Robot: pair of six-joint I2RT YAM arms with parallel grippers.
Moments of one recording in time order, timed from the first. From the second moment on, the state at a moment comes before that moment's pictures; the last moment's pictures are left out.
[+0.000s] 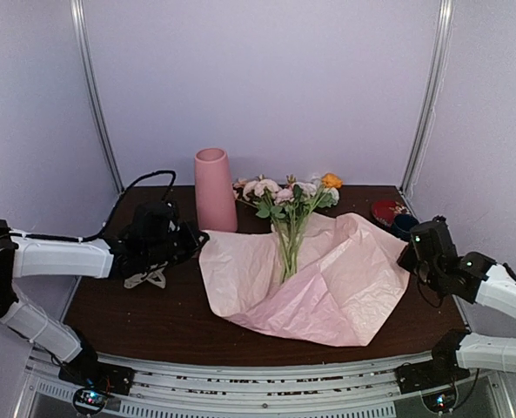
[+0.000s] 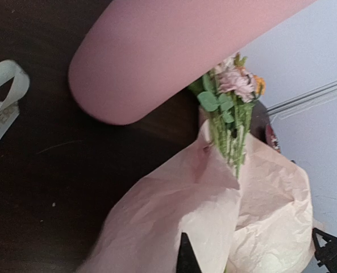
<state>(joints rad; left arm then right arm) -0.70 1.41 0.72 0.23 -0.09 -0.97 0.53 0.82 0.54 -0.45 0.62 0.91</state>
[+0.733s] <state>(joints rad) -0.69 1.39 0.64 -0.02 -0.20 -0.92 0.53 0.72 0.58 -0.61 0.47 1.02</state>
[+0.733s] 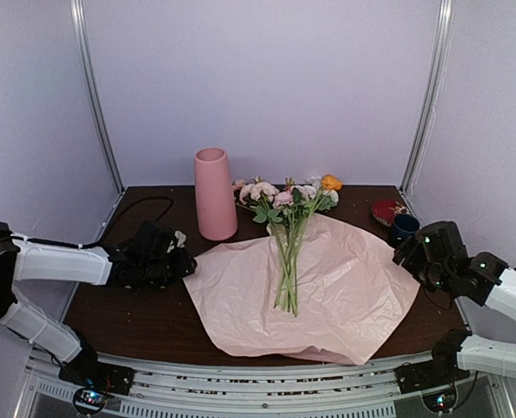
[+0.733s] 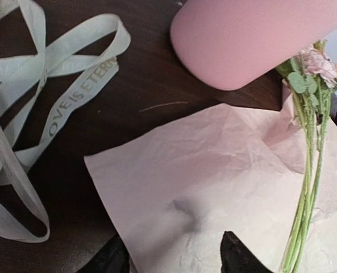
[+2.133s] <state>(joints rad) -0.79 1.53 0.62 0.12 0.04 -0.65 0.61 1.26 0.57 -0.14 0.18 0.84</state>
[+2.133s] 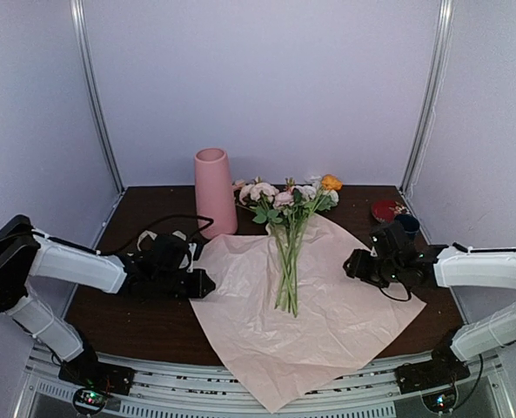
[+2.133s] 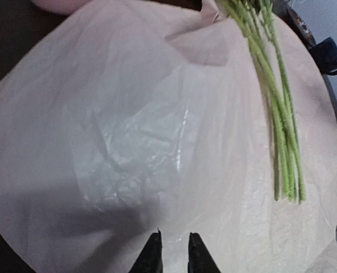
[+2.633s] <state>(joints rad) -0.79 0.93 0.81 0.00 -0.22 -0.27 0.78 1.63 0.90 -0.06 0.16 0.77</state>
